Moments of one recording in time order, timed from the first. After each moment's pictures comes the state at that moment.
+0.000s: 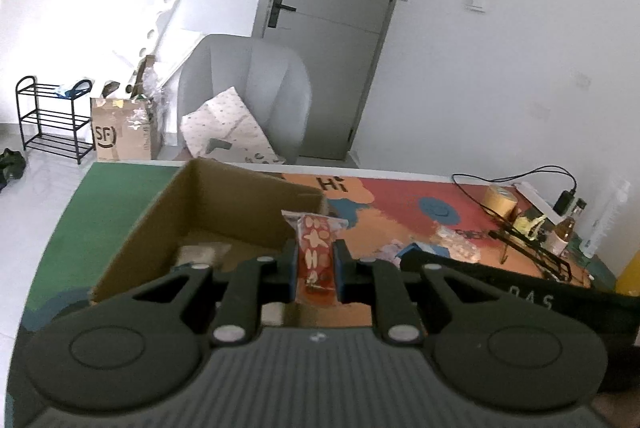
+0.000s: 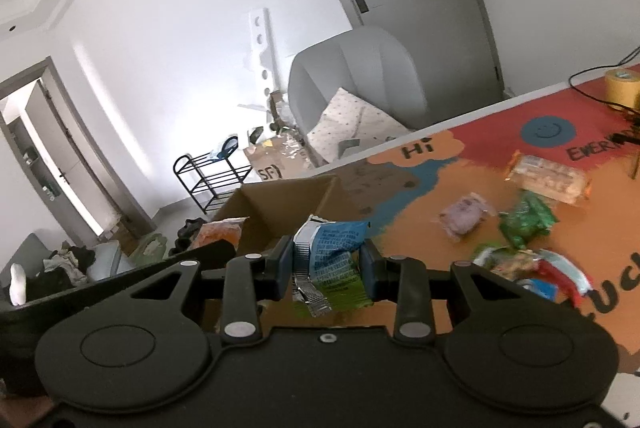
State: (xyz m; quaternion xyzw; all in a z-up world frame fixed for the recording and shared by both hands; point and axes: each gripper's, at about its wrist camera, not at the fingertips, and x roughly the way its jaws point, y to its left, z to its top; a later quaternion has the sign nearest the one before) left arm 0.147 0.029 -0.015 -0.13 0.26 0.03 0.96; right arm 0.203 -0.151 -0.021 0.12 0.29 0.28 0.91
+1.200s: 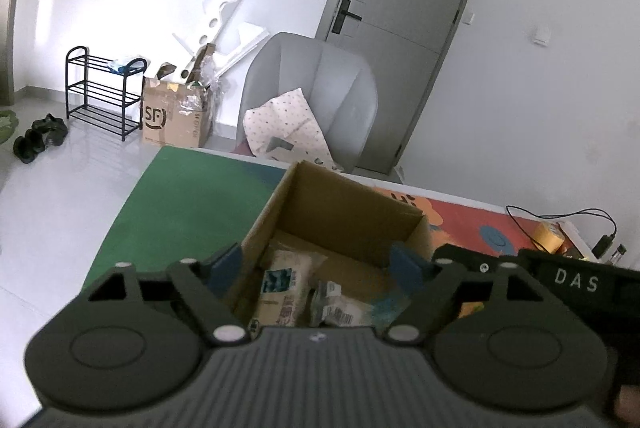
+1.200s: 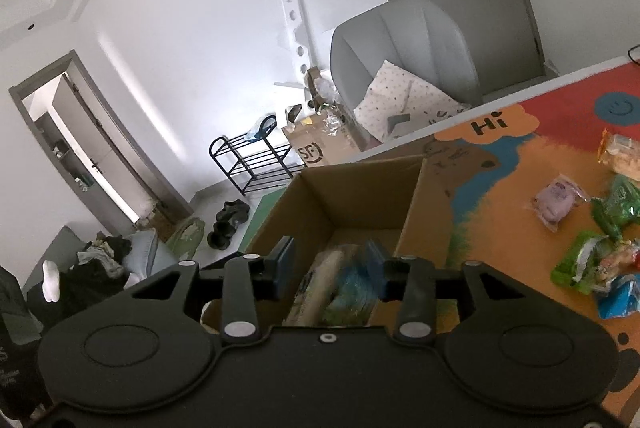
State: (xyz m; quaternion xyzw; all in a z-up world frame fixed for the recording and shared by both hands) left arm 0.136 0.100 -0.027 -0.18 0.25 0.10 0.95; right arm 0.220 -0.091 -0.021 0.14 0.32 0.33 0.88
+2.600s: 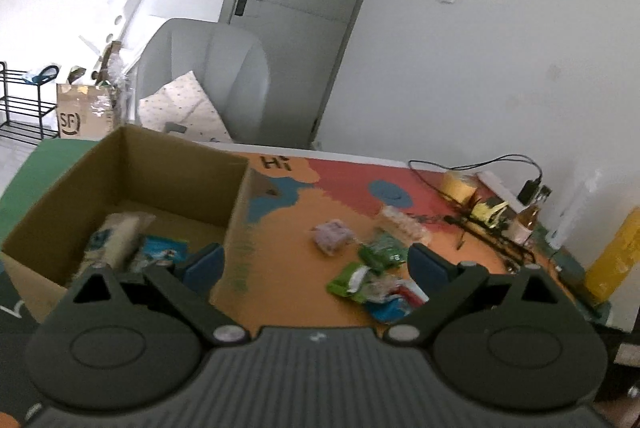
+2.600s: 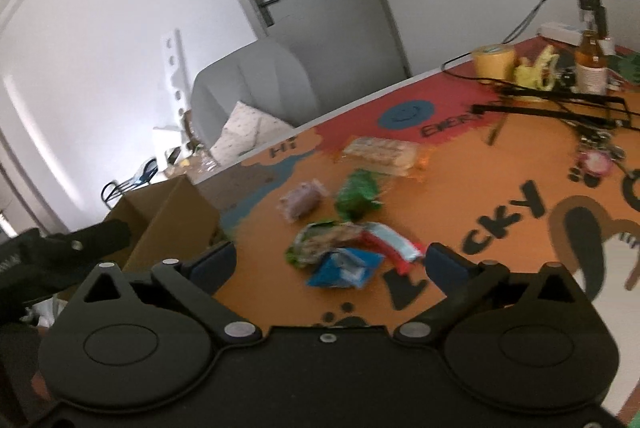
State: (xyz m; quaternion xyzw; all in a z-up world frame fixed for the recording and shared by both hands) left arm 0.154 -0.026 -0.036 -0.15 0.26 -0.03 0.95; right arm 0.193 -0.267 -0.060 0.15 0.29 0.15 0.93
